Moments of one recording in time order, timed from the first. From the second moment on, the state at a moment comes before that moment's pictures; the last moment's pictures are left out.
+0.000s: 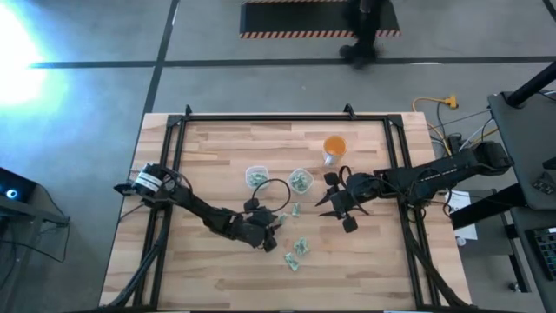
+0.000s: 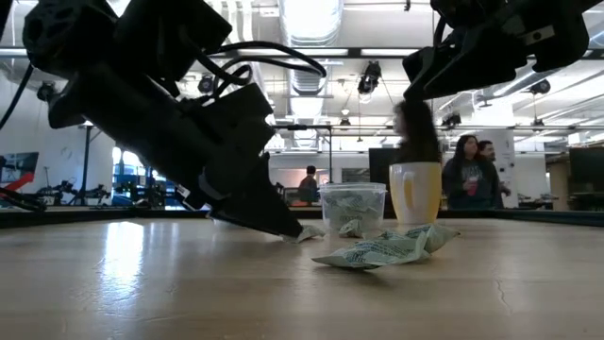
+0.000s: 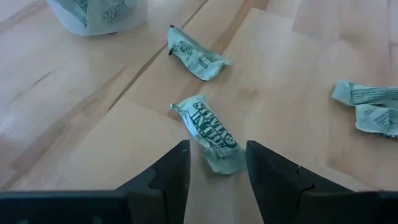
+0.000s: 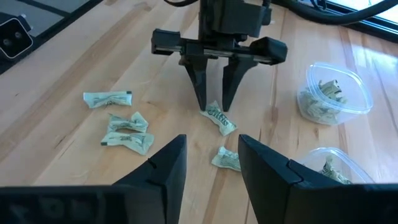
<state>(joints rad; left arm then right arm) -0.38 1.92 0.83 0.38 -0.59 -0.62 0.16 1.18 0.60 0.00 -0.08 -0.19</state>
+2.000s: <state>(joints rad) -0.08 1.51 0.75 -0.20 -0.66 -0.51 0.15 1.18 0.57 0.02 -0.08 -0.20</state>
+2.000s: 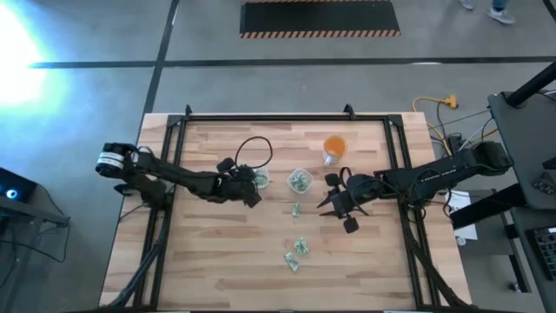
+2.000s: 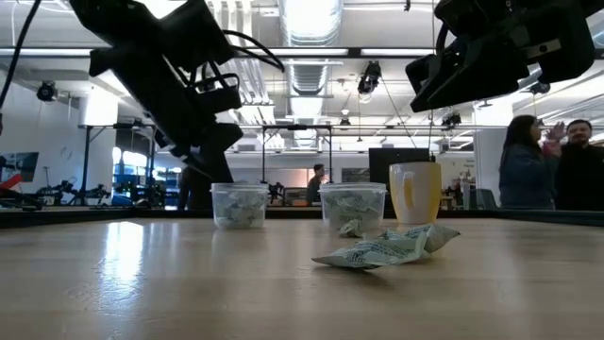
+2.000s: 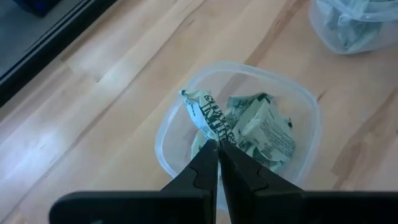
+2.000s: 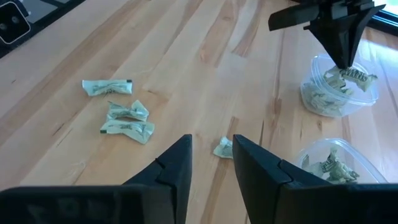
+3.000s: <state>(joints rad) -0.15 1.37 0.79 -0.21 -0.60 -0.46 0.16 1.30 0.49 0.31 -0.09 -0.21</state>
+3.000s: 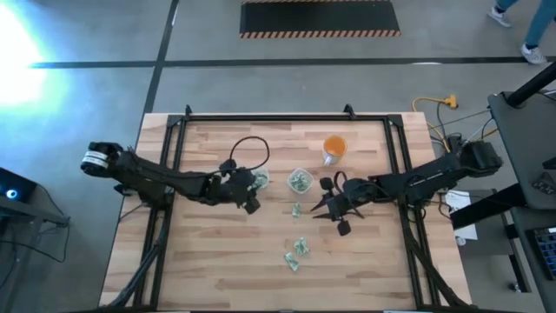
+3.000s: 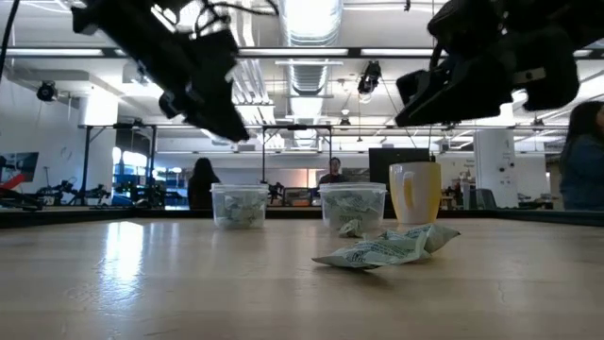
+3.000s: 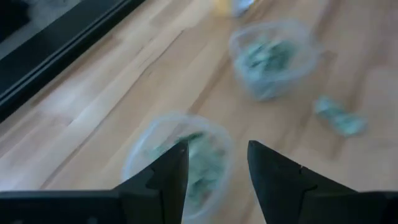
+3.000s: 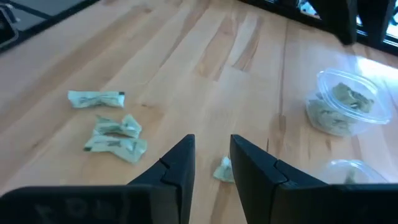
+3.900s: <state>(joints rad) -0.34 1.34 0.78 -0.22 -0.80 -0.46 0.15 1.80 0.70 0.38 0.14 -0.15</state>
